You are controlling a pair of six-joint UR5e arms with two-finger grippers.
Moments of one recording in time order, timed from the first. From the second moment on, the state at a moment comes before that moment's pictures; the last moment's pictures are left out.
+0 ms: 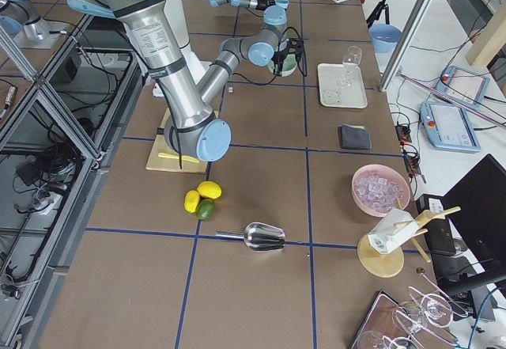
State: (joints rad) left arm -0.31 -1.42 -1.43 -2.74 -0.43 -1.47; right arm 0.68 -1.05 1.87 -1.45 2.01 1.33
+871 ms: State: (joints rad) left arm -0.31 -1.42 -1.41 -2.73 -0.43 -1.46; right arm 0.76 -1.20 1.95 -1.45 2.07 1.21
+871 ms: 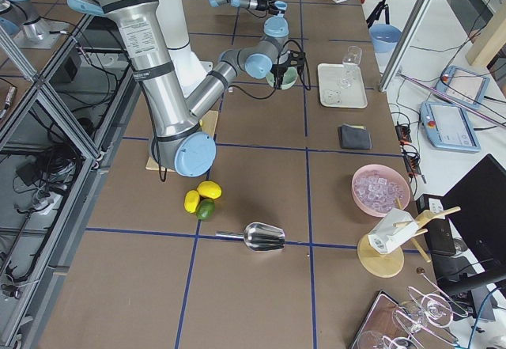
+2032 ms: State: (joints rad) left arm -0.32 -1.29 -1.63 -2.75 -0.47 -1.29; right arm 0.81 -1.41 2.03 -1.43 2.06 1.10
